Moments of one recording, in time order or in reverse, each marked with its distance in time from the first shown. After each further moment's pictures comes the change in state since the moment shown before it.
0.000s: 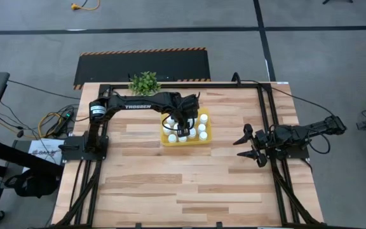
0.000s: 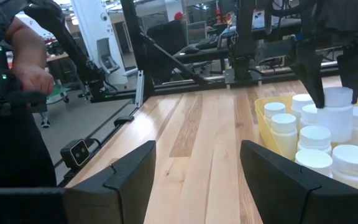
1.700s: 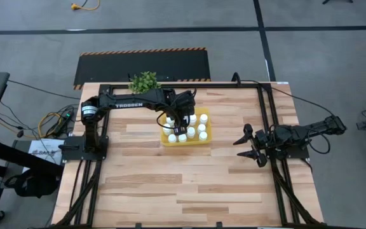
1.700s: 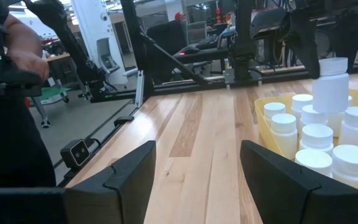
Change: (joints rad) left arm -0.007 -0.099 0.000 -0.058 -0.010 -0.036; right arm 0.000 0.000 0.000 0.000 0.000 0.000
